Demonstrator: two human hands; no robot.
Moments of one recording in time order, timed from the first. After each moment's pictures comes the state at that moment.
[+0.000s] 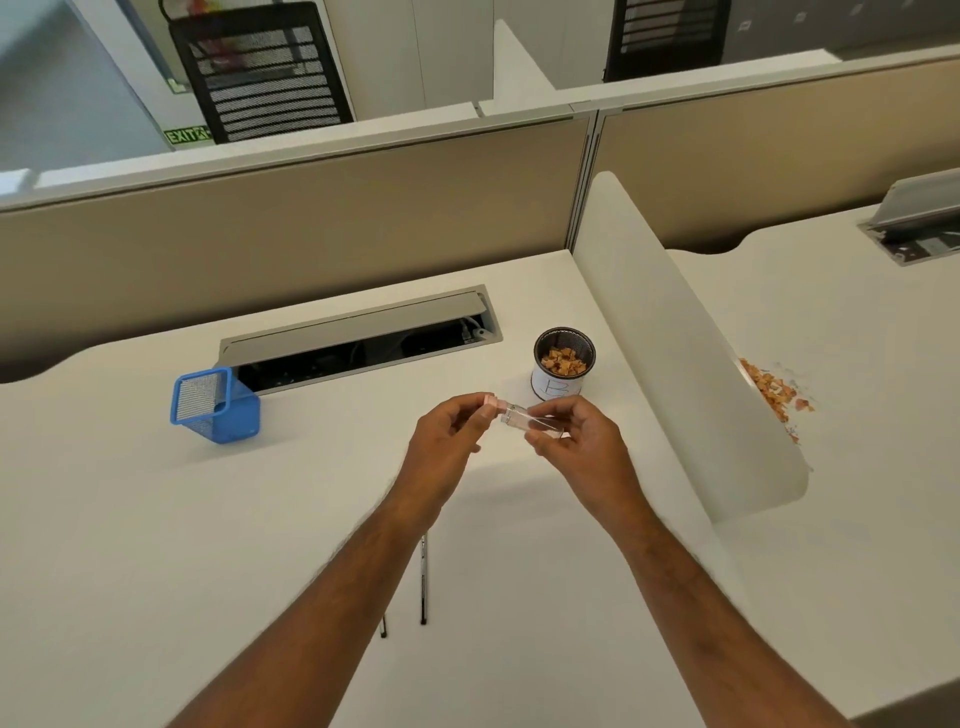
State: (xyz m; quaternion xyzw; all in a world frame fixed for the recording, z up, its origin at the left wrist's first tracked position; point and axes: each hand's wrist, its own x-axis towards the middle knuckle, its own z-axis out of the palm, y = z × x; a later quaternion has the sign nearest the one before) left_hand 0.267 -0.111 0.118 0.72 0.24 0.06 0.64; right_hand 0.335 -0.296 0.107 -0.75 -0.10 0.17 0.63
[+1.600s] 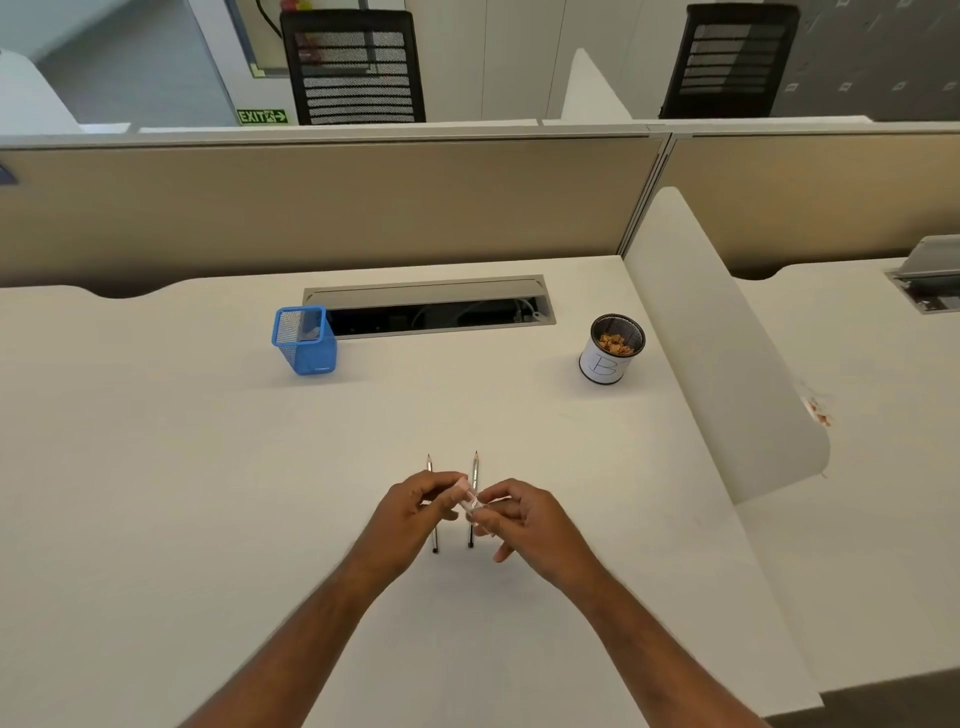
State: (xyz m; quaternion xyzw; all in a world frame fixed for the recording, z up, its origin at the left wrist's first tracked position) left_hand 0.067 -0.067 0.084 0.72 0.23 0.02 0.65; right_hand 0.169 -0.253 0.076 -0.71 -0.16 0.38 0.57
